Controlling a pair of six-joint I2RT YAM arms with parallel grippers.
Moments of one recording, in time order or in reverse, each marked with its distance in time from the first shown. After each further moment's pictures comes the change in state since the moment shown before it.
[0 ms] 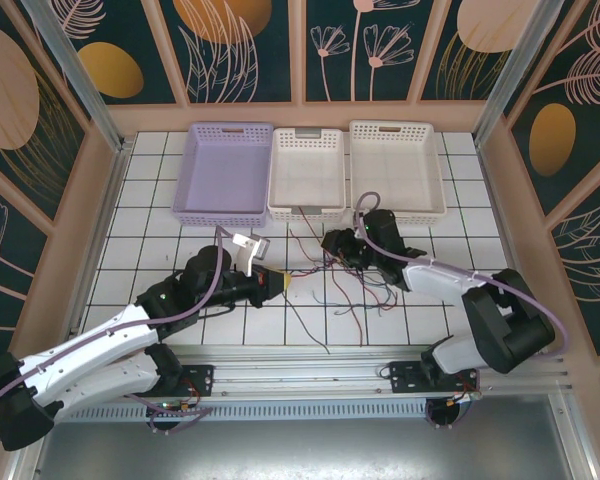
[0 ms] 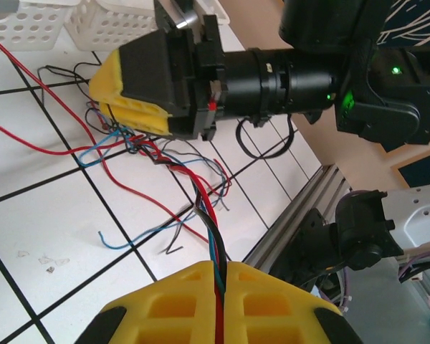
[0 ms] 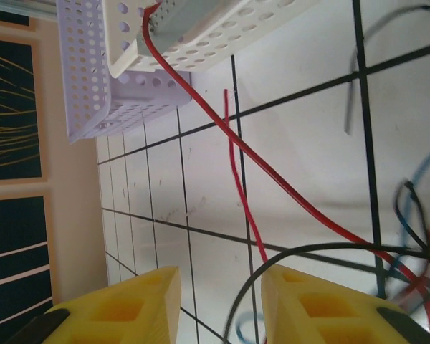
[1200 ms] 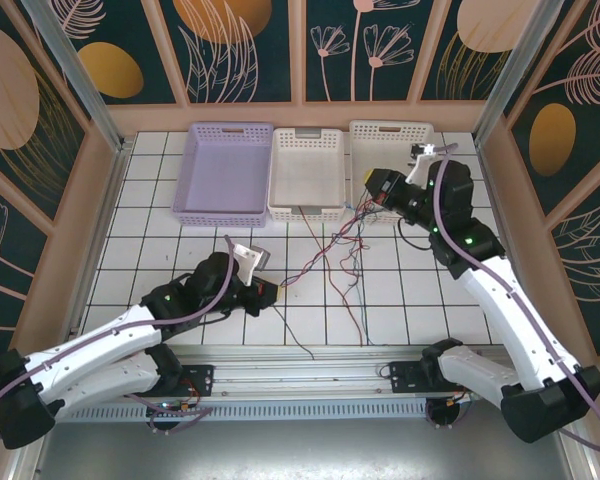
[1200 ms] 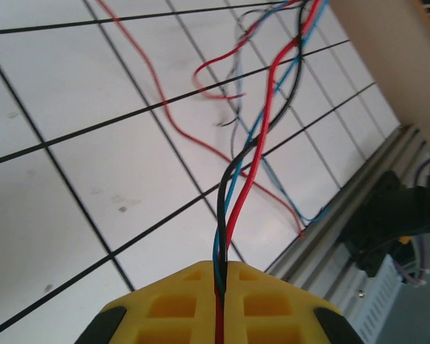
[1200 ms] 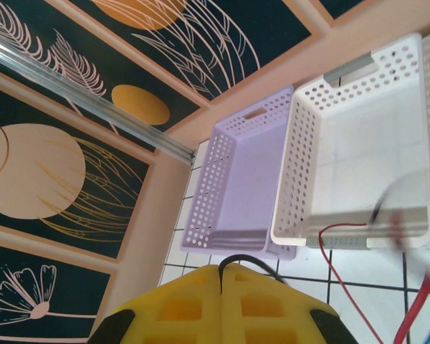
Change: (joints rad) left arm 0.000 0.022 -0.042 -0.140 -0.083 0.071; right arm -0.147 -0.409 0.491 -0.546 0.140 -0.254
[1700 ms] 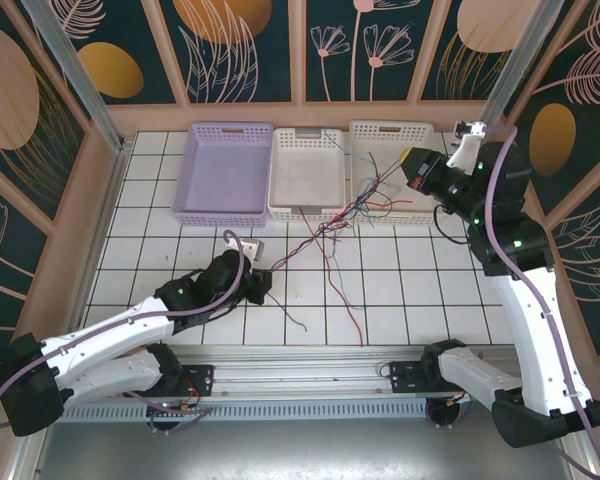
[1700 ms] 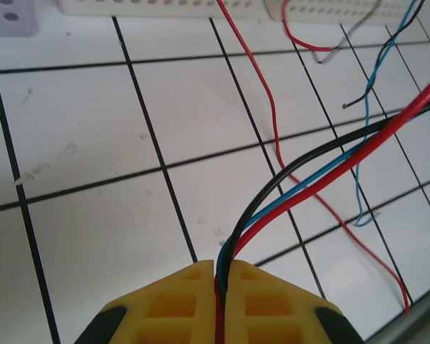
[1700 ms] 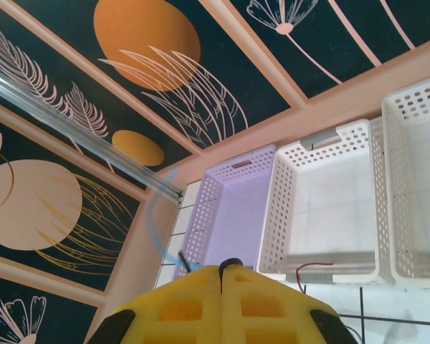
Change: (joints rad) left arm -0.001 0.113 0.020 0.006 -0.286 -0.066; right arm -0.135 -0.013 0.325 -0.298 -0.001 -0.102
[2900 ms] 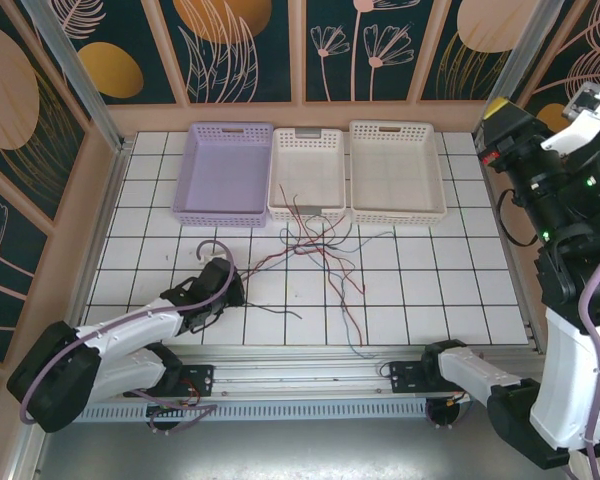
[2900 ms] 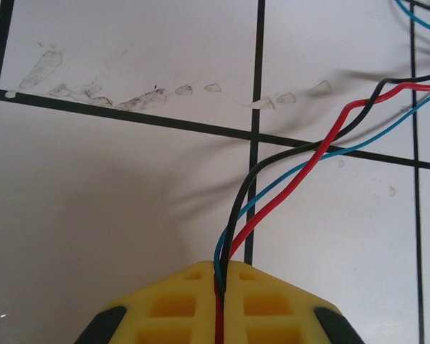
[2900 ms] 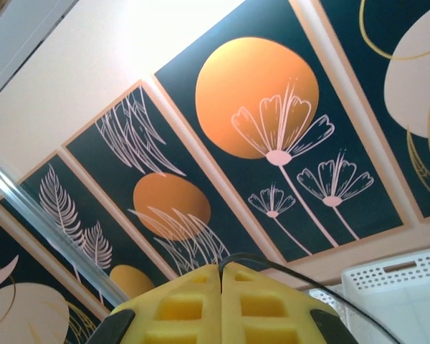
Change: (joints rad) left arm 0.229 0.092 -0.250 0.151 -0.033 -0.147; right arm -0.050 0.048 0.522 -0.162 0.245 -0.107
